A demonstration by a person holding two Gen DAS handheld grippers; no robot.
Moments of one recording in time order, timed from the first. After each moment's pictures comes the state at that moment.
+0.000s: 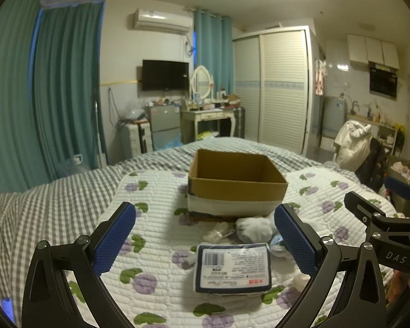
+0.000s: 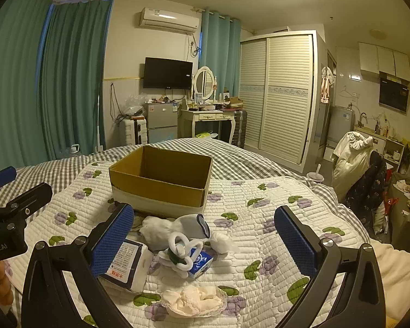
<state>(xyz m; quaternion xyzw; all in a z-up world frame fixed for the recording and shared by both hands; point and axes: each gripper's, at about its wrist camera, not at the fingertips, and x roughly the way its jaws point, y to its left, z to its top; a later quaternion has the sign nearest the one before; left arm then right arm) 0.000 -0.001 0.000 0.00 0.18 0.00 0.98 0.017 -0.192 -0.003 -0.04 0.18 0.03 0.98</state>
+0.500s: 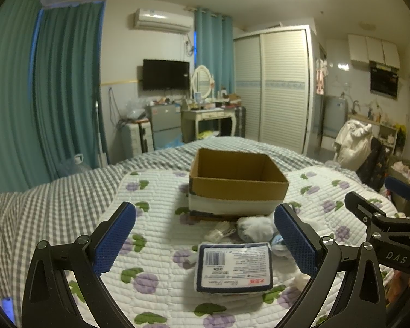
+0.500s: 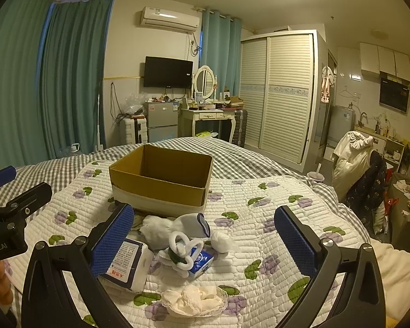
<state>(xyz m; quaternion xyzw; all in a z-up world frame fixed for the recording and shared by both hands) 0.000 0.000 0.000 0.00 0.18 0.00 0.98 0.019 -0.191 -0.004 -0.04 0.18 0.03 0.98</state>
